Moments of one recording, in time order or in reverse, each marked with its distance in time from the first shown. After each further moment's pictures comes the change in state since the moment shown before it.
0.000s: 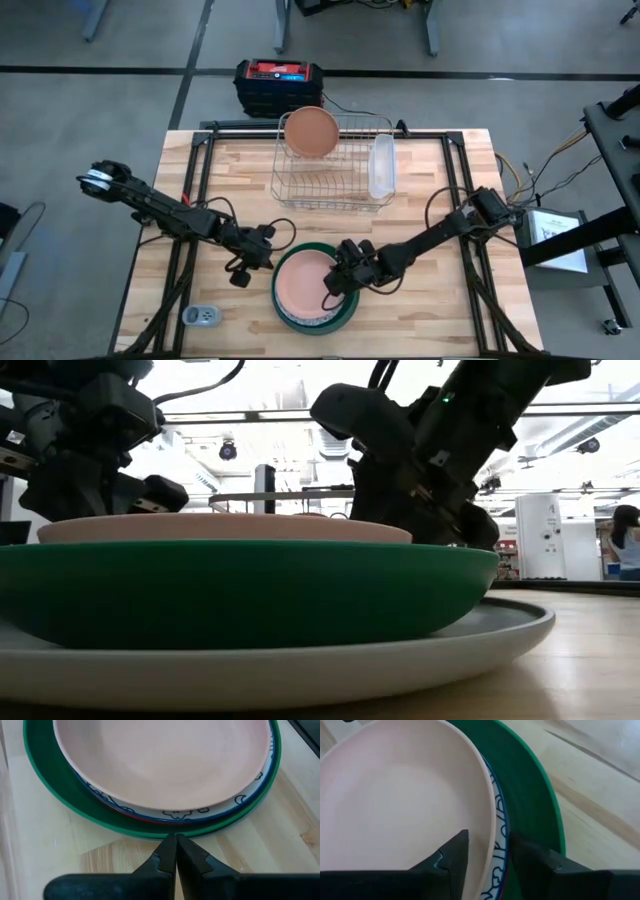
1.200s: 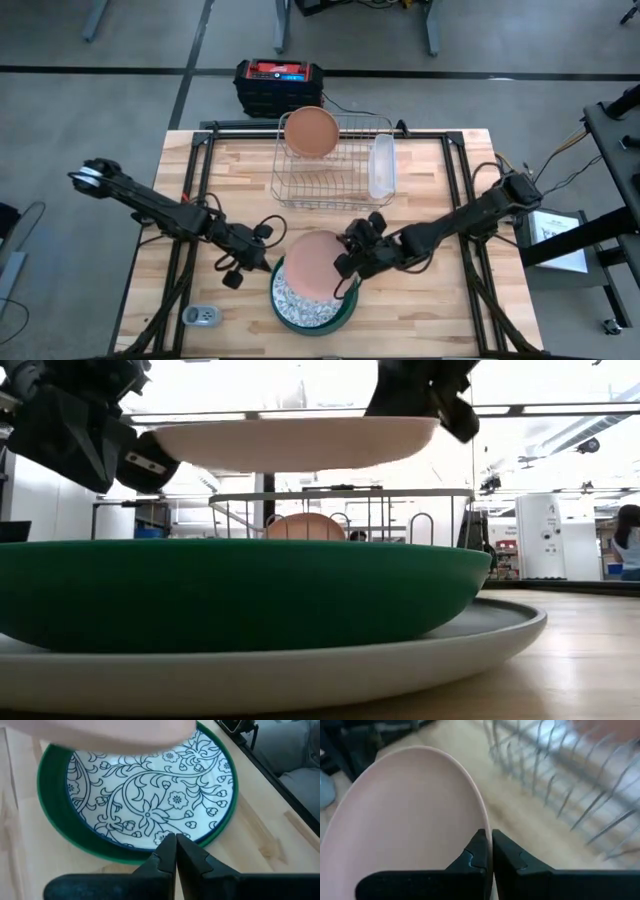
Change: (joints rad) left arm -0.032 -0.147 0.051 -0.095 0.026 0.006; right arm -0.014 -0.303 0.030 -0.175 0.260 -0.313
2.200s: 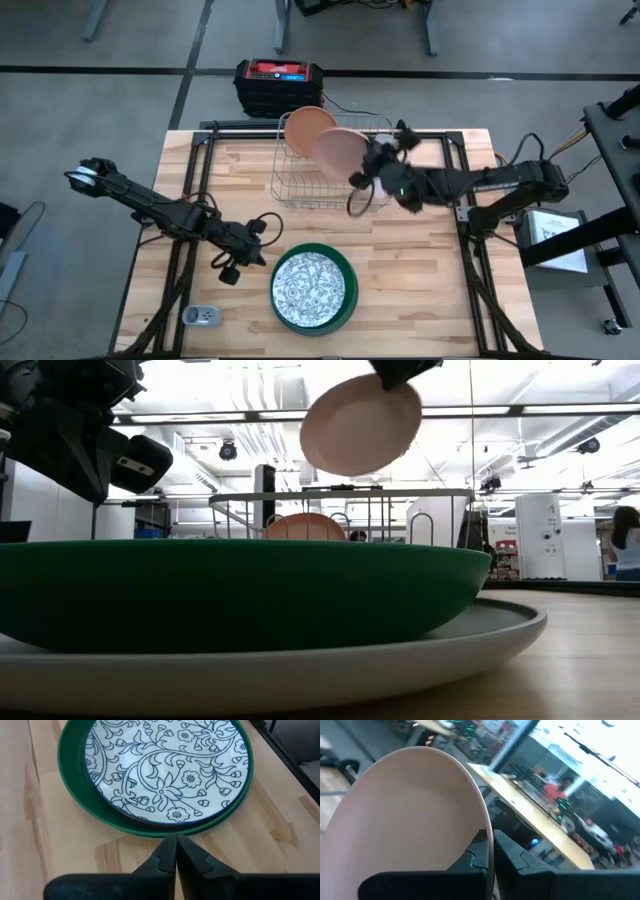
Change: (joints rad) left arm 0.001 -0.056 -0.001 -0.122 -0.066 -0.013; right arm -0.380 -0.256 0.000 0.283 0.385 -1.185
